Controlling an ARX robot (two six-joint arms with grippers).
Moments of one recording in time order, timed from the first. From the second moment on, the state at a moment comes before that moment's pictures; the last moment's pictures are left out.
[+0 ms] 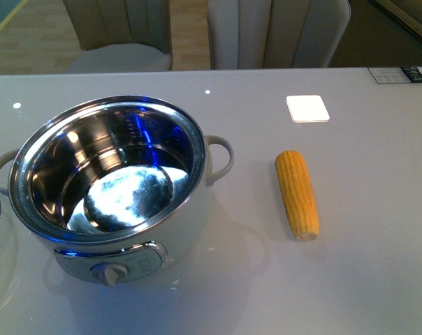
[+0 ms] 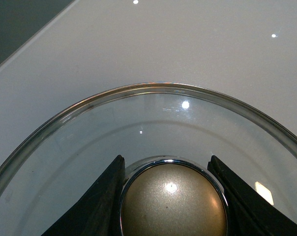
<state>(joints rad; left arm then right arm) 0.45 2.47 0.56 1.39 -0.11 -0.01 0.00 0.00 0.02 0.00 0.00 0.00</state>
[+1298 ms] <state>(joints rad) 0.49 2.73 1.02 1.39 -0.14 -0.06 0.00 0.00 0.02 0.00 0.00 0.00</state>
